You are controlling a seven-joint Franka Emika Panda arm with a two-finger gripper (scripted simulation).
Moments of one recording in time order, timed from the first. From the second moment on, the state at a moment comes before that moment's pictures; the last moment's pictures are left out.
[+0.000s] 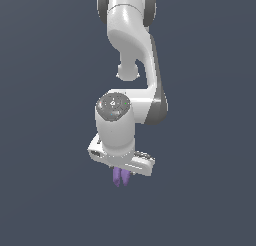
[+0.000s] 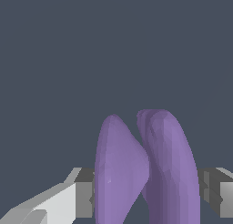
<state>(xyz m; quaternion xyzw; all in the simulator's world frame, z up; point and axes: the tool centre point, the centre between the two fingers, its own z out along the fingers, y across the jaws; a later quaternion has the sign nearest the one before) 0.158 -0.020 0.136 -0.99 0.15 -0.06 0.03</state>
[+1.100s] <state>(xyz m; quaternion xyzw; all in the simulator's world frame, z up) 0.160 0.009 0.442 -0.91 0.22 -0.32 0.13</state>
